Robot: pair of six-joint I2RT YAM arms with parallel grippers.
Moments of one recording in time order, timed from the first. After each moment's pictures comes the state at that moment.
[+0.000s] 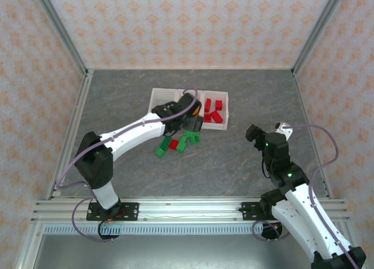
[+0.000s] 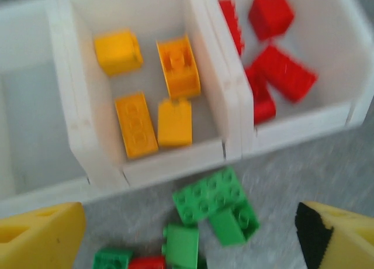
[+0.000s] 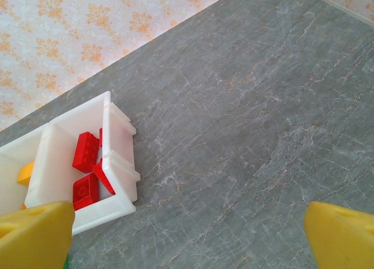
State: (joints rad) left arm -0.75 1.72 1.40 -0.66 -0.29 -0.36; right arm 0.33 0.55 0.51 -0.45 0.38 0.65
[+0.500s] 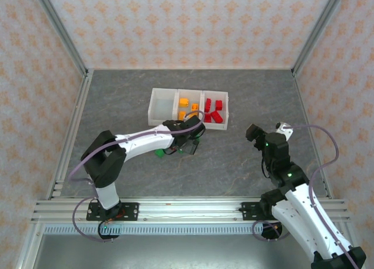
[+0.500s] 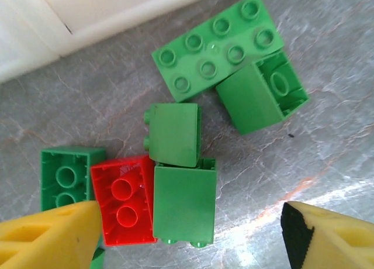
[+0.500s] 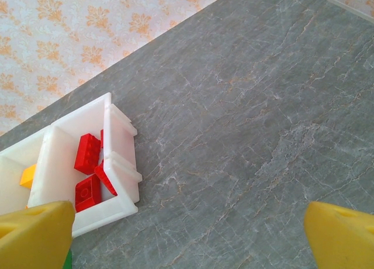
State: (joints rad) left arm -0.82 1.79 1.24 -0.74 -0.29 -0.46; right arm 0.33 0.55 0.51 -0.45 0.38 0.67
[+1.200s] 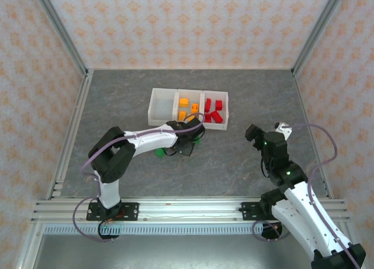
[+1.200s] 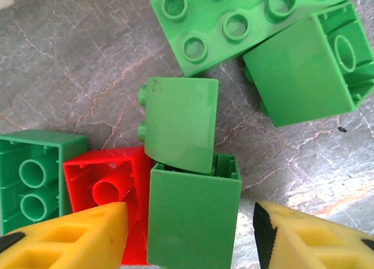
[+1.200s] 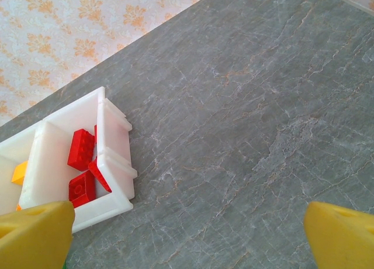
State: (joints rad) left arm -0.80 1.86 1.24 -0.75 -0.26 -0.49; right arm 0.33 0.57 0.51 -0.45 0.38 0.68
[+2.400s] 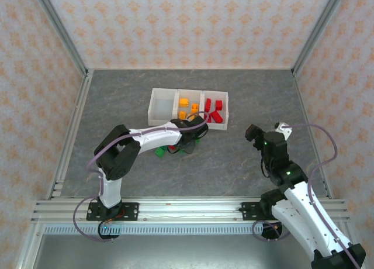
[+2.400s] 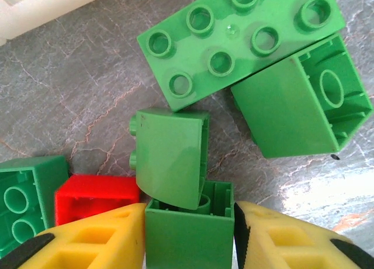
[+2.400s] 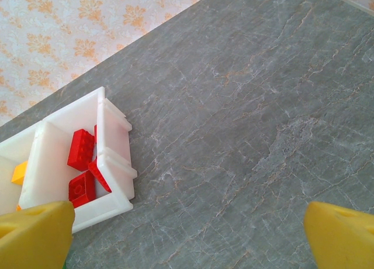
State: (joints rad) left arm -0.81 1.92 1.32 -0.78 -0.28 -0.46; right arm 0.33 0.57 0.51 -0.45 0.38 0.68
